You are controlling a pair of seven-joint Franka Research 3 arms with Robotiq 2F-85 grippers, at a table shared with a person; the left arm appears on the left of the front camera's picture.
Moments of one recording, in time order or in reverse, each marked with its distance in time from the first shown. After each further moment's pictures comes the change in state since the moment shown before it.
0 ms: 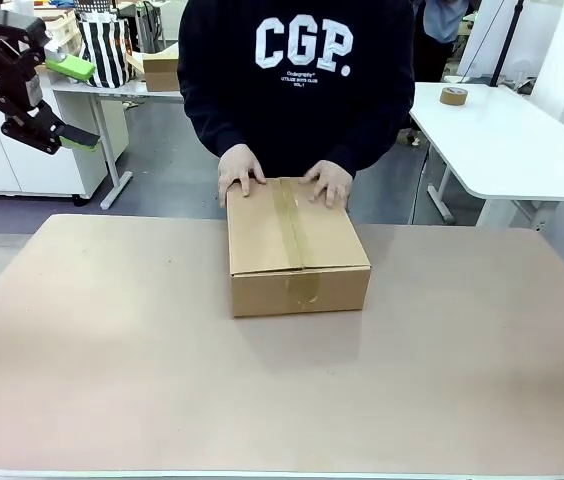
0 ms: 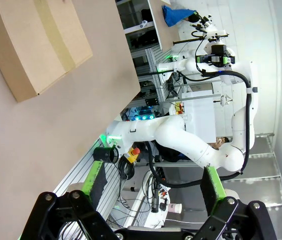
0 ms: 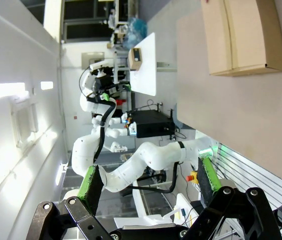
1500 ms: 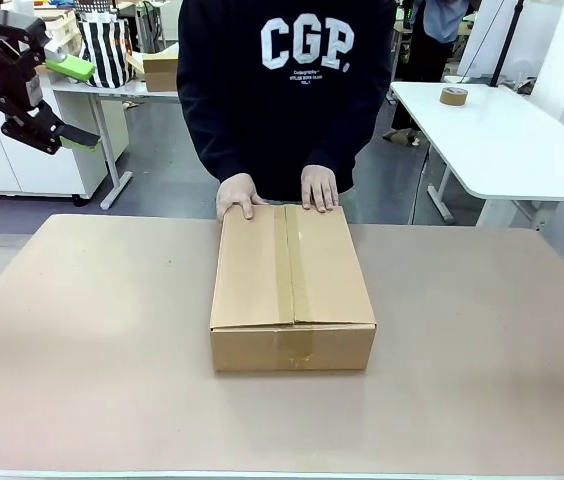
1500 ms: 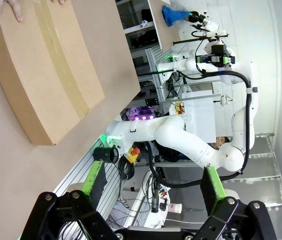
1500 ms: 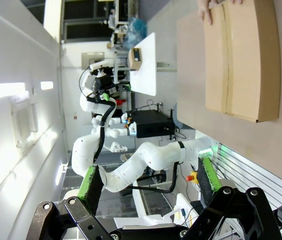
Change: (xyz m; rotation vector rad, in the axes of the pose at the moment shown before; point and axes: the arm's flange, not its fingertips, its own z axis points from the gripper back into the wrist) left arm 0.000 0.000 0.000 0.000 0.000 0.000; right arm 0.000 0.000 0.000 0.000 0.000 0.000
